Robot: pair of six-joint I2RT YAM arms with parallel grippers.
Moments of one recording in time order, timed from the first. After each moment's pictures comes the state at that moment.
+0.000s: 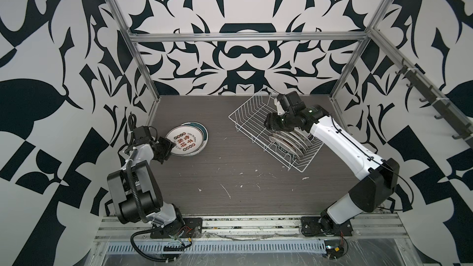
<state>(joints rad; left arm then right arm) 0.40 1.50 0.85 -0.45 0.46 -0.70 0.50 1.58 1.56 -0.91 -0.08 0.50</state>
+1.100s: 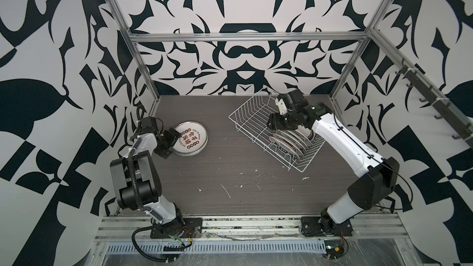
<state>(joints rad) 0.30 1.61 1.02 -0.56 0.37 -0.68 0.46 1.60 1.59 -0.97 -0.12 0.39</state>
